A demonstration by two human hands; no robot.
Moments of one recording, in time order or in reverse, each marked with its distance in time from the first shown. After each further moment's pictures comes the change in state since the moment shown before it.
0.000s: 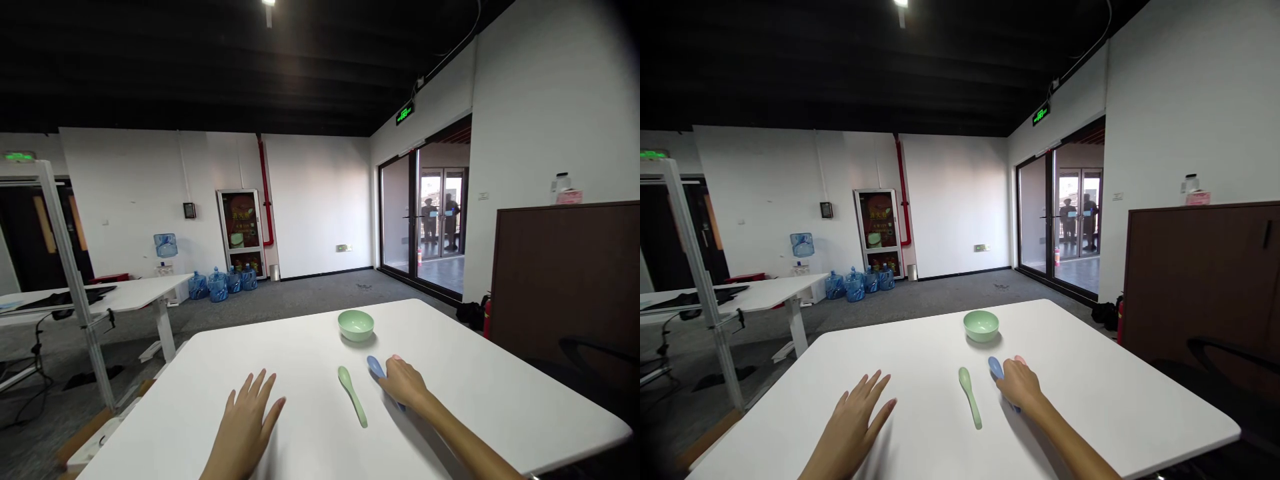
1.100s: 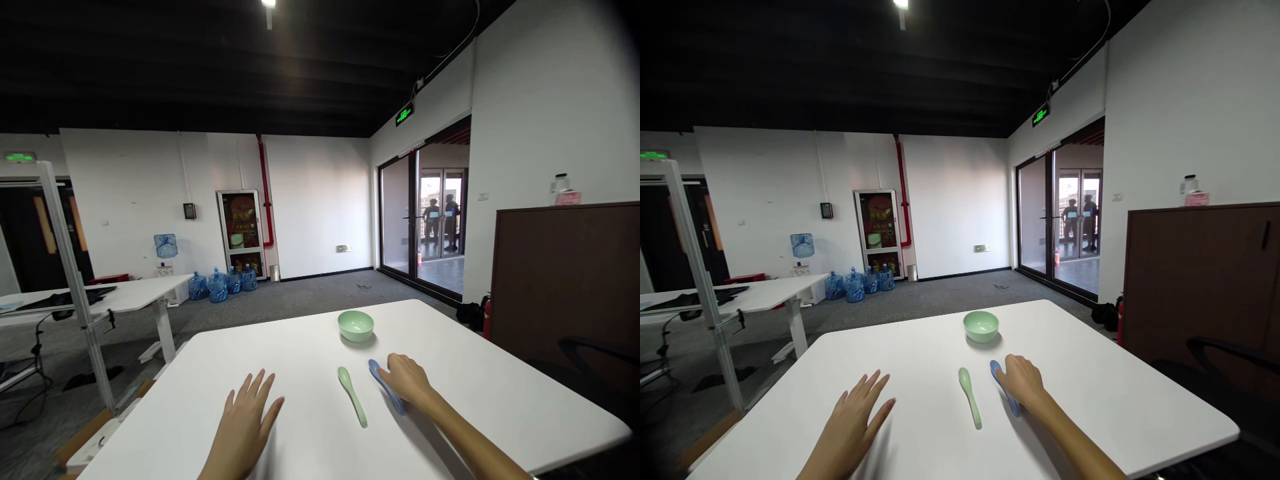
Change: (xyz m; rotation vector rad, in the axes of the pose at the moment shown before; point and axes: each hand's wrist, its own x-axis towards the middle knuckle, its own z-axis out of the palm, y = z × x) left_hand 0.001 -0.004 0.002 -0.016 0.020 0.002; right_hand 0.000 0.002 -0.013 -0.008 0.058 0.019
